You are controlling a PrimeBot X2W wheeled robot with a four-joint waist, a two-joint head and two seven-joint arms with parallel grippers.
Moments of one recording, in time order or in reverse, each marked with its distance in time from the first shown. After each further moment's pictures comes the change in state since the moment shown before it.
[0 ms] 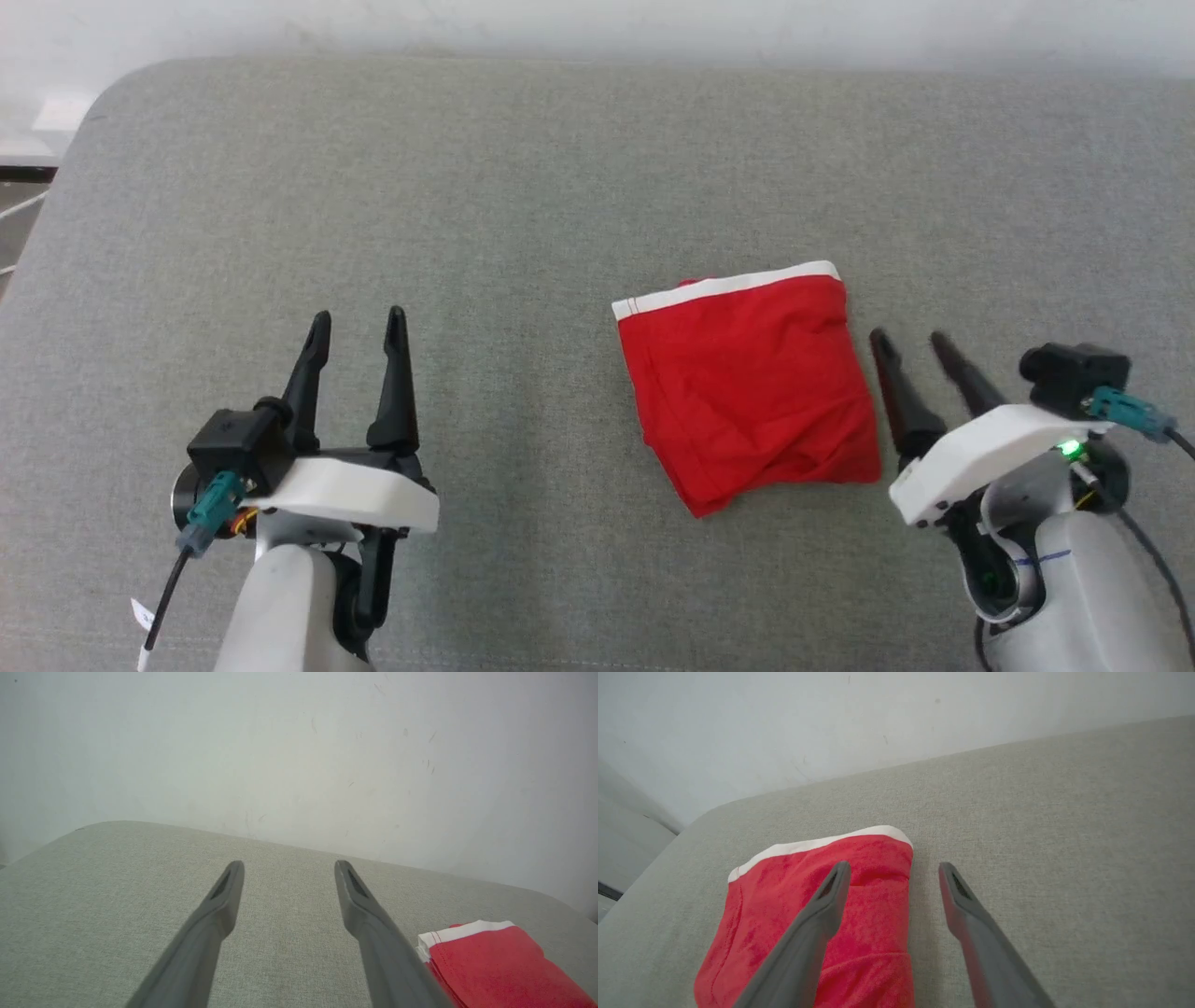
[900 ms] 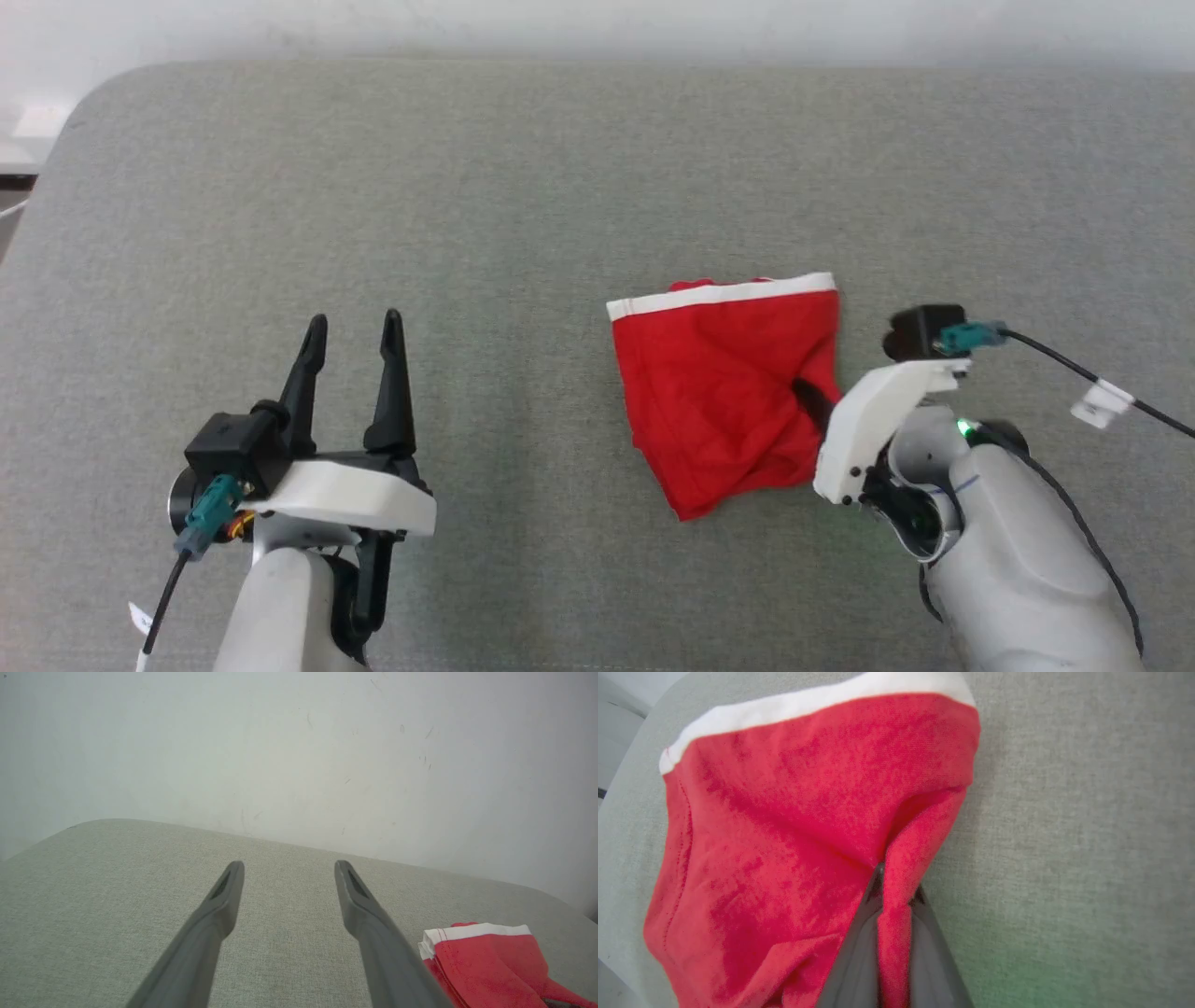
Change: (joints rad) left arm 0.003 0.000 0.002 0.001 0.000 0.001 0.000; right arm -0.247 0.001 0.148 0.447 0.143 0.000 0.234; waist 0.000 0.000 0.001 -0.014
